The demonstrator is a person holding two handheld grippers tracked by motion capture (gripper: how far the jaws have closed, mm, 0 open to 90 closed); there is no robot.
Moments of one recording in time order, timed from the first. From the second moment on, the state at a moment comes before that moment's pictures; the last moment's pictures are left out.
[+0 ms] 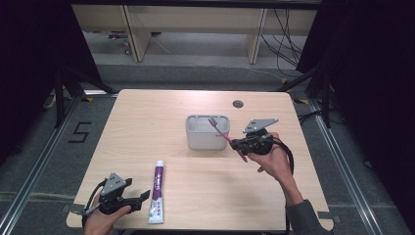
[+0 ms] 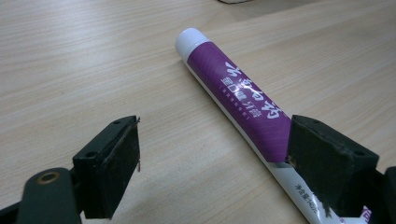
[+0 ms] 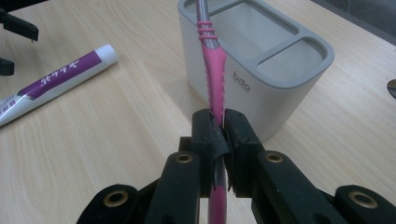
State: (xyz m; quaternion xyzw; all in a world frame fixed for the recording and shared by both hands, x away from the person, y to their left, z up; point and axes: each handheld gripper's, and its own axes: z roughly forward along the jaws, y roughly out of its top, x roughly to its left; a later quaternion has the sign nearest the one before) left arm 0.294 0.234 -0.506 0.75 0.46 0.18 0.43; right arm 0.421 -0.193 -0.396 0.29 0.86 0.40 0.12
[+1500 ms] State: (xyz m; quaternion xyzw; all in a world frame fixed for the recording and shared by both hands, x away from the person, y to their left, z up) left arm 0.294 0.234 -0.505 0.75 0.46 0.18 0.43; right arm 0.465 -0.191 -0.376 0.33 0.80 0.48 0.16
